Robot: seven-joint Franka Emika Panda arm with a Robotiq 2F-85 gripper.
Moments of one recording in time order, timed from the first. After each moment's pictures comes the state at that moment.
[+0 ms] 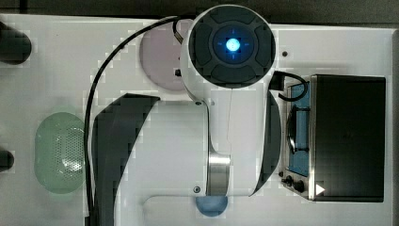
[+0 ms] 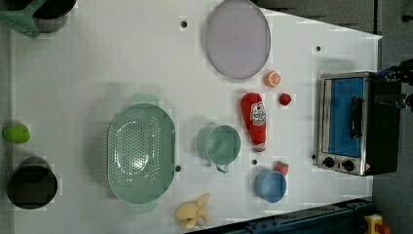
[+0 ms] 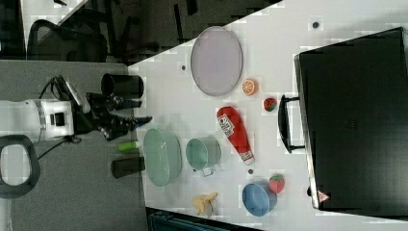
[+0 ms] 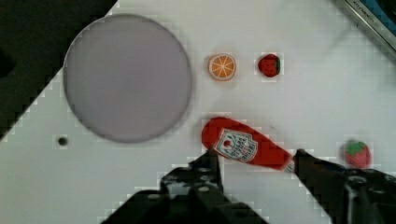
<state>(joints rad) -0.03 -0.02 0.03 -1.78 0.01 0.19 0.06</state>
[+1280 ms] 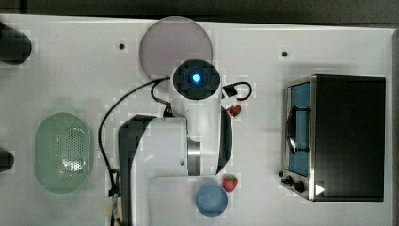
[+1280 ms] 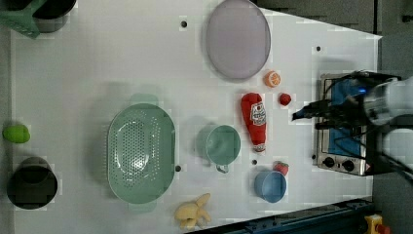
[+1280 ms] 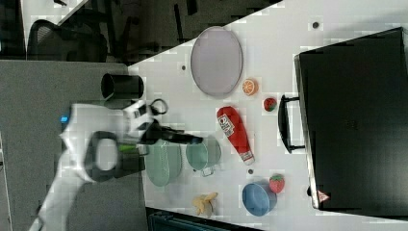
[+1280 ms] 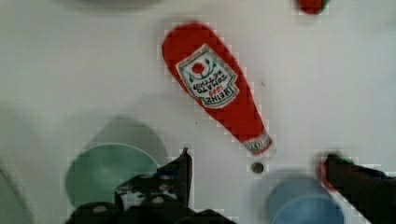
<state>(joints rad) -0.13 0.07 0.17 -2.15 0.02 0.43 -0.48</state>
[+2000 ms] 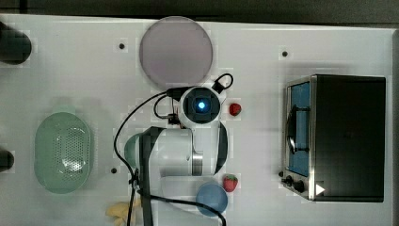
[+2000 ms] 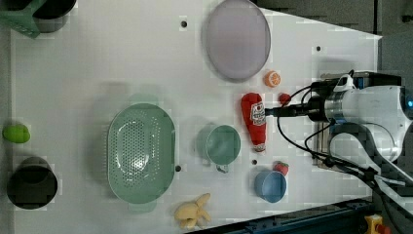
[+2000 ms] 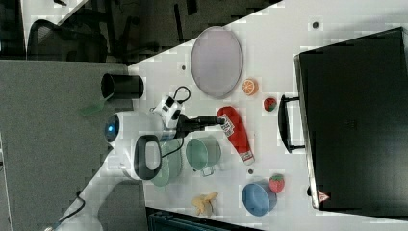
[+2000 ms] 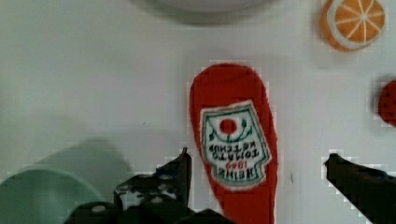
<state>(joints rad) -0.13 0.21 0.17 -2.30 0.02 0.90 -0.89</state>
